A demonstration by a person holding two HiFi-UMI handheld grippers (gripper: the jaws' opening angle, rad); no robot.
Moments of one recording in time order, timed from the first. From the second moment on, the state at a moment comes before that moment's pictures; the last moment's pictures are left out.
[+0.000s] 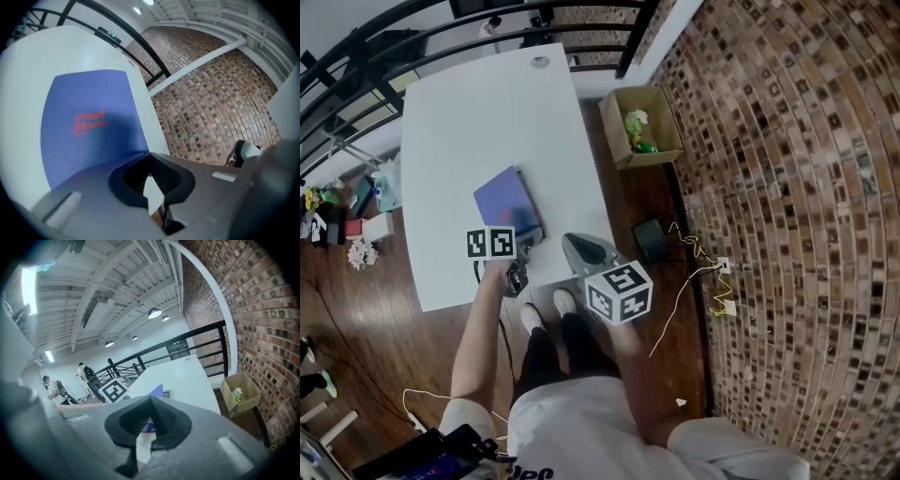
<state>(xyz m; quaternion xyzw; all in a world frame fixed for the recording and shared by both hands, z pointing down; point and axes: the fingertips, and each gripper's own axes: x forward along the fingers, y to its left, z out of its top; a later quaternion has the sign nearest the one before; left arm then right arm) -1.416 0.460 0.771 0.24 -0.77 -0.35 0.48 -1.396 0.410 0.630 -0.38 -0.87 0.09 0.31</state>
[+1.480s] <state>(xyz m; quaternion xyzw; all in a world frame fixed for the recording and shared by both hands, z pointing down) -0.982 0.523 0.427 0.07 -1.00 -0.06 0.02 -1.015 0.421 0.435 -0.42 -0.90 0.01 0.09</state>
